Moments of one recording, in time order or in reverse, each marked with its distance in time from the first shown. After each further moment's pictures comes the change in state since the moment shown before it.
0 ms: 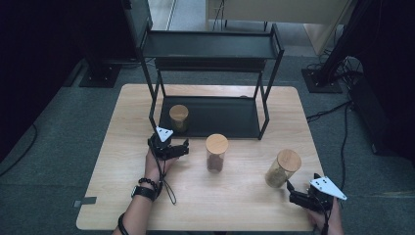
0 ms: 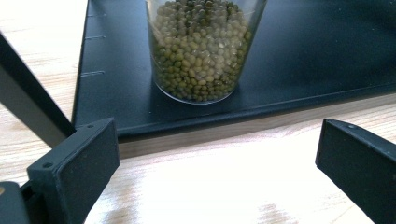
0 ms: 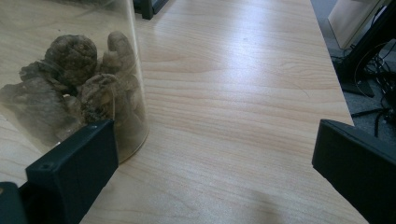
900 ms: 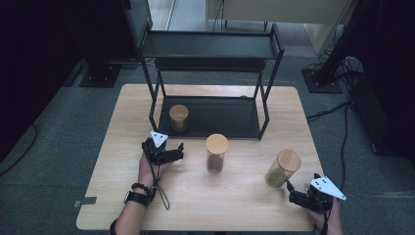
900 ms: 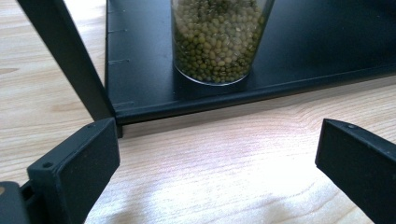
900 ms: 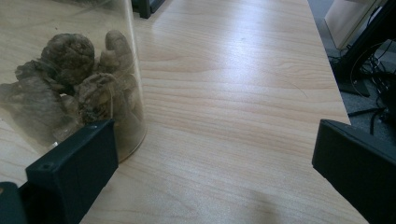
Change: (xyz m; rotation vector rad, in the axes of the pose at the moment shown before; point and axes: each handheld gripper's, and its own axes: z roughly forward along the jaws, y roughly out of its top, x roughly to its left) left arm 0.010 -0.010 -0.016 -0.002 0.013 0.028; right arm 0.001 0.000 0.000 0.002 -0.012 -0.002
